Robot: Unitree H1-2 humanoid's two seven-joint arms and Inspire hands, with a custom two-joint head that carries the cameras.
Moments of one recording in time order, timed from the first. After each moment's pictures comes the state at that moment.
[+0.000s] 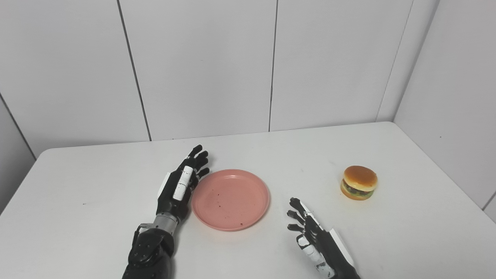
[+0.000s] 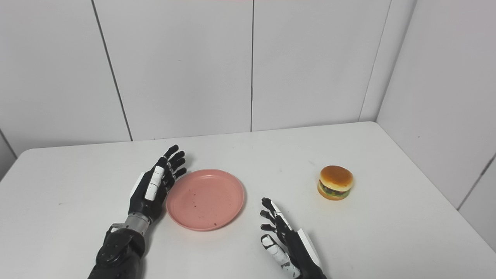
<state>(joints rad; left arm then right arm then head) -0.56 -0.01 0.06 0.77 -0.21 -0.31 -0.27 0.05 -0.10 0.11 -0.04 -0.13 -0.21 0.10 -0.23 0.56</state>
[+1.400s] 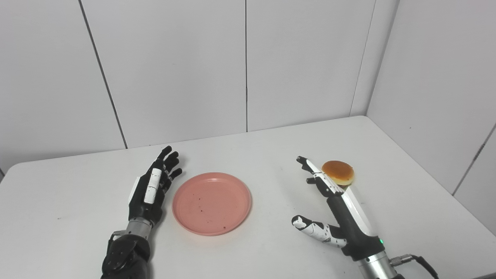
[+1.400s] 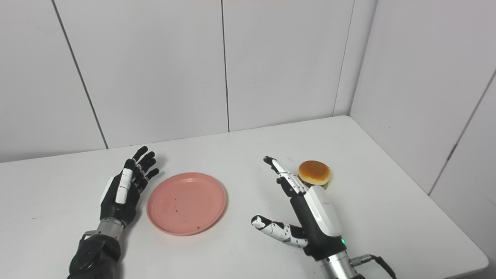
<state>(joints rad) -0.62 0.00 0.10 0.90 -0.25 -0.38 -0.32 0.03 -0.22 -0.02 -0.43 -0.53 -0.16 -0.01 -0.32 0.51</state>
